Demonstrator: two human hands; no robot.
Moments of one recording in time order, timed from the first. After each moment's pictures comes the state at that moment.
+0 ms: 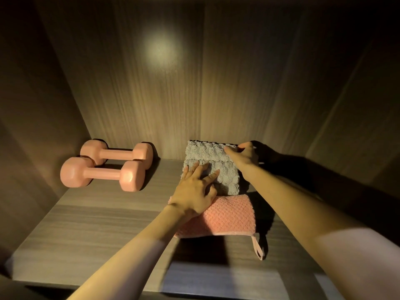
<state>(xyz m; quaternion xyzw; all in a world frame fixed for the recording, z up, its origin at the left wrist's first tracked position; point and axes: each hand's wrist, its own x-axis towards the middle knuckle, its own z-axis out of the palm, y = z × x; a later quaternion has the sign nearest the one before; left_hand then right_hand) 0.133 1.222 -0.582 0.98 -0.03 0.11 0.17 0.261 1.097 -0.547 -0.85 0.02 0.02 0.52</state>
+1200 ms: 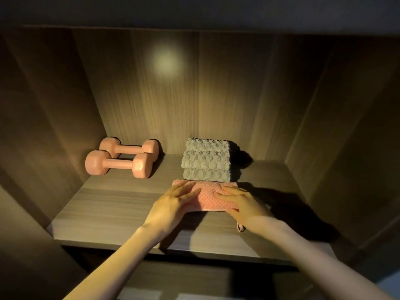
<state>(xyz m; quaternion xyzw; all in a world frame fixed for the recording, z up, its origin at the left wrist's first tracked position) 0.014 1.230 -0.576 0.98 -0.05 0.12 0.18 0.102 1.008 -0.565 -0.92 -0.33 0.08 0.20</state>
